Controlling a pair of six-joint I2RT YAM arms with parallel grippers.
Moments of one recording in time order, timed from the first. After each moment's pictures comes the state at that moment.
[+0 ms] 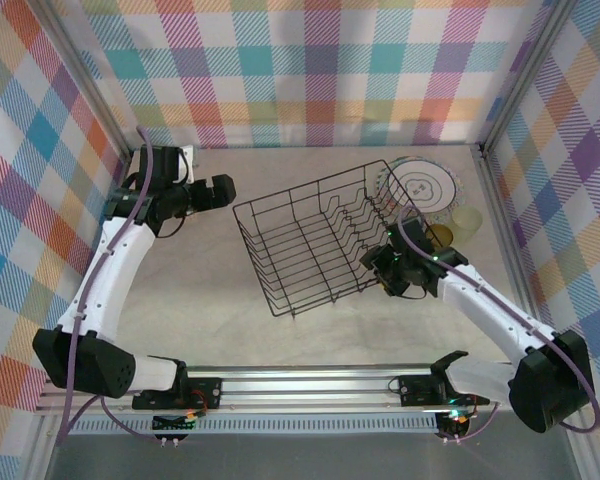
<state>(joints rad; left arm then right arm) -0.16 1.33 1.42 -0.82 0.14 -0.32 0.51 1.17 0.81 -0.66 -0.14 1.28</state>
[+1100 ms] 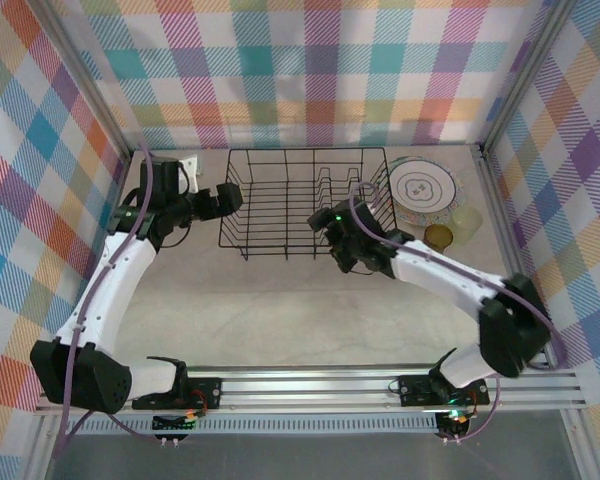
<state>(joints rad) -0.16 1.24 1.25 -0.66 0.29 -0.37 0.71 1.41 1.02 -0.33 0.02 1.40</state>
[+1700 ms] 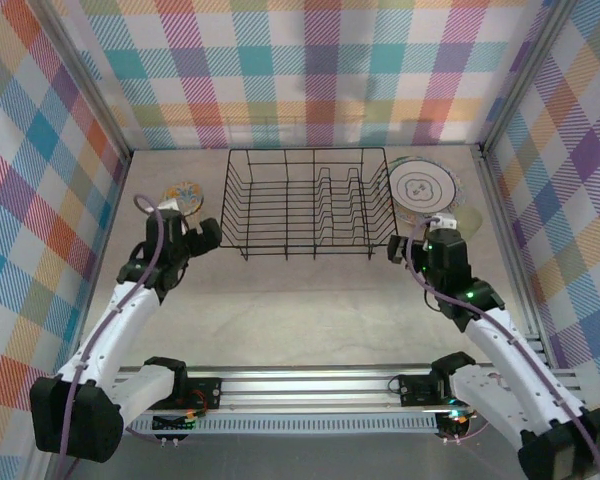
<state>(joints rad) -0.15 1.02 0.71 -0.34 -0.17 -0.45 0.30 0.82 0.62 -0.38 0.23 0.32</state>
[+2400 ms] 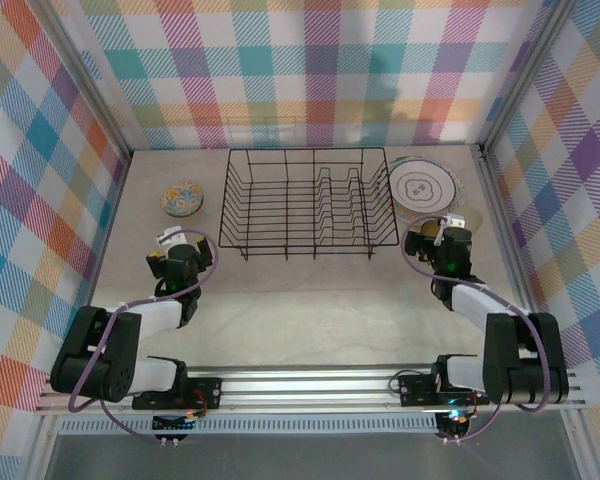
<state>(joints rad) -0.15 1.33 0.30 0.61 -0.53 -0.18 0.00 1.29 0.42 0.35 0.07 0.16</state>
